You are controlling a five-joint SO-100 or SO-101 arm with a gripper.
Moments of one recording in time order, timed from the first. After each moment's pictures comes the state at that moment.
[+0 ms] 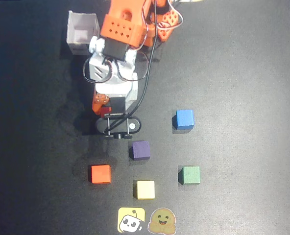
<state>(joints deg) 14.4 115.7 142.7 47.7 67.6</state>
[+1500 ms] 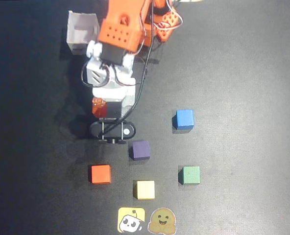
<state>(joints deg) 14.3 112.9 137.7 48.8 71.1</state>
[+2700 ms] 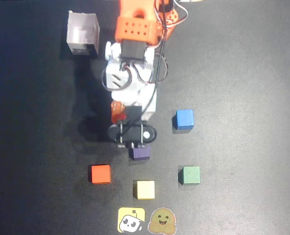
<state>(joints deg) 2.5 113.1 128.0 53.4 84.4</state>
